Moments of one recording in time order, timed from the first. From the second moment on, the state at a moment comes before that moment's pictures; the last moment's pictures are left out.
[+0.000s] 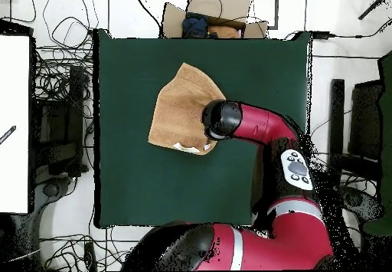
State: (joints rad) arm -0.35 -0.46 0.04 1.48 -0.10 0.58 1.69
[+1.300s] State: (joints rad) arm -0.35 -0.54 -0.01 1.31 -0.11 0.89 1.69
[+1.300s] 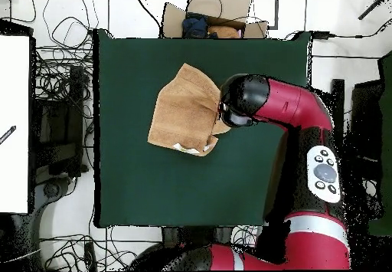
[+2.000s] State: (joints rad) arm -0.35 -0.53 -0.01 1.30 -0.11 0.86 1.69
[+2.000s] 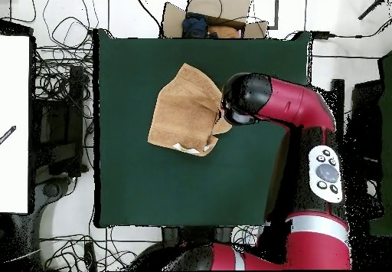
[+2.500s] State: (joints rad) arm -0.43 -0.36 0.02 1.24 -0.13 0.65 1.69
